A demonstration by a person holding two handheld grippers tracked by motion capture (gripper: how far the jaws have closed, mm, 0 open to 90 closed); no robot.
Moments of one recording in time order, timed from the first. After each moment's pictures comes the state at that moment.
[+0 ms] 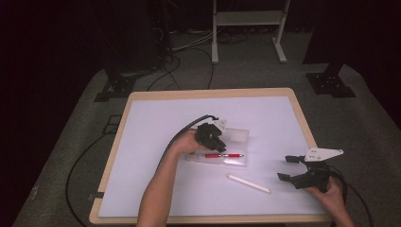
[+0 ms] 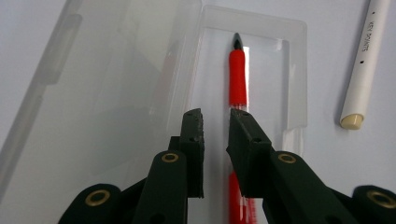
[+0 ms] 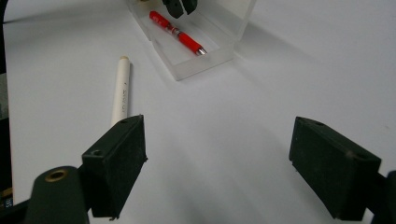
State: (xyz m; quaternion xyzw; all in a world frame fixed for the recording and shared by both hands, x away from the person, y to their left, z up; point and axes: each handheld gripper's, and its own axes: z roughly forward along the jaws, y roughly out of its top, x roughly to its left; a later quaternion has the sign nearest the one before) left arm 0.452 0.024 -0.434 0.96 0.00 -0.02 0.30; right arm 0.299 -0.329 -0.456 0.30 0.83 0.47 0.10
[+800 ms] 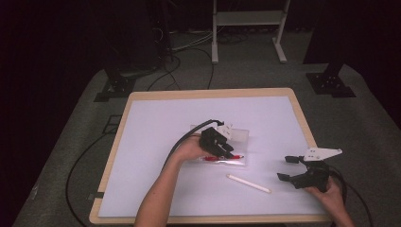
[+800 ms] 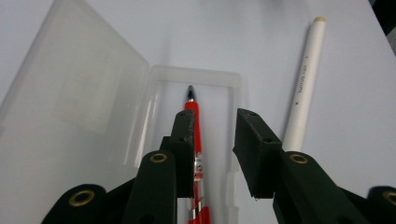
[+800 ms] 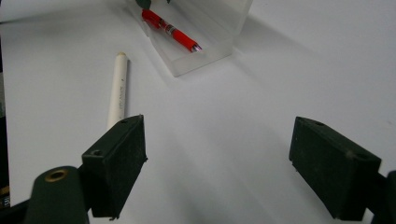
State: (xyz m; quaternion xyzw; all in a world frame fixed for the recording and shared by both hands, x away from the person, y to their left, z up) left arm 0.413 0.008 -0.416 0.94 -0.04 -0.01 0.34; right arm 0.301 -0.329 -0.458 0.30 0.83 0.46 0.10
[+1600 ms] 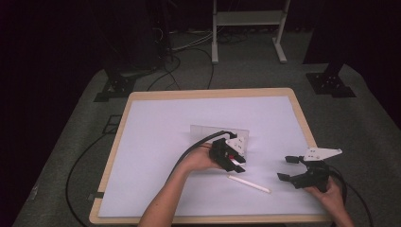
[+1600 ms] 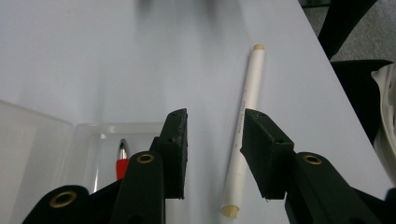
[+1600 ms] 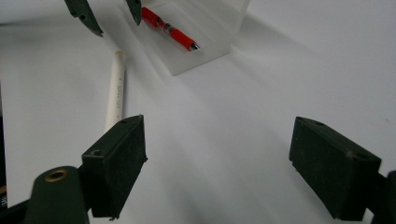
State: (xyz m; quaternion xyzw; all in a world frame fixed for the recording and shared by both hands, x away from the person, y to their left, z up) left arm 0.373 -0.023 -0.415 0.93 -0.10 -0.03 0.34; right arm 0.302 -0.329 -0.459 0.31 0.83 0.46 0.10
